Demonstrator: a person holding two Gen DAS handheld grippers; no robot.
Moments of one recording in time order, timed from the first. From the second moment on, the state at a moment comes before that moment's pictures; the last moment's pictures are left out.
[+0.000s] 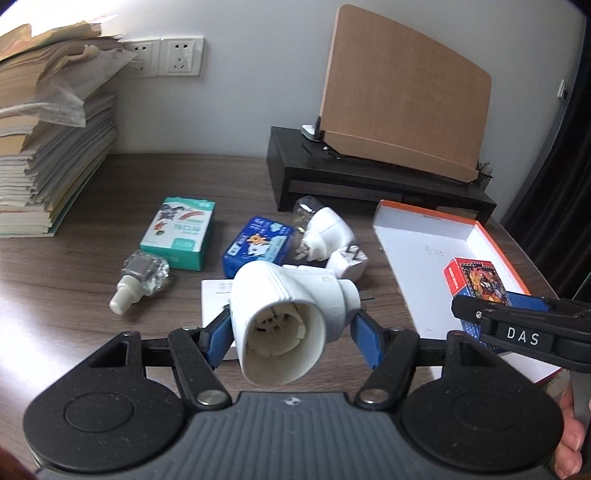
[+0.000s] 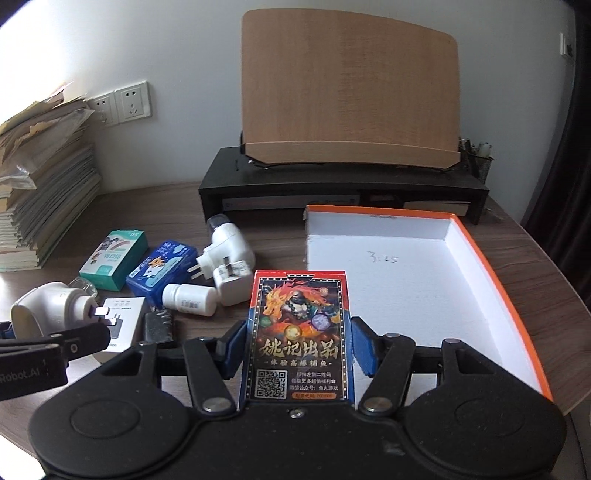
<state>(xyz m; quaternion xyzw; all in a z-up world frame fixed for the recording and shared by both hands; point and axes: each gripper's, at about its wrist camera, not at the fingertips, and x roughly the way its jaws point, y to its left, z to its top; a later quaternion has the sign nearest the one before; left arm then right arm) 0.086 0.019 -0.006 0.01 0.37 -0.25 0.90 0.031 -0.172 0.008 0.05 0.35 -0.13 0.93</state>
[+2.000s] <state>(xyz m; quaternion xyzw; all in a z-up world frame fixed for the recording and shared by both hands) 0.108 -0.173 -0.009 0.03 0.37 -0.27 0.89 0.065 -0.362 0.008 0.07 0.35 -0.16 0.92</state>
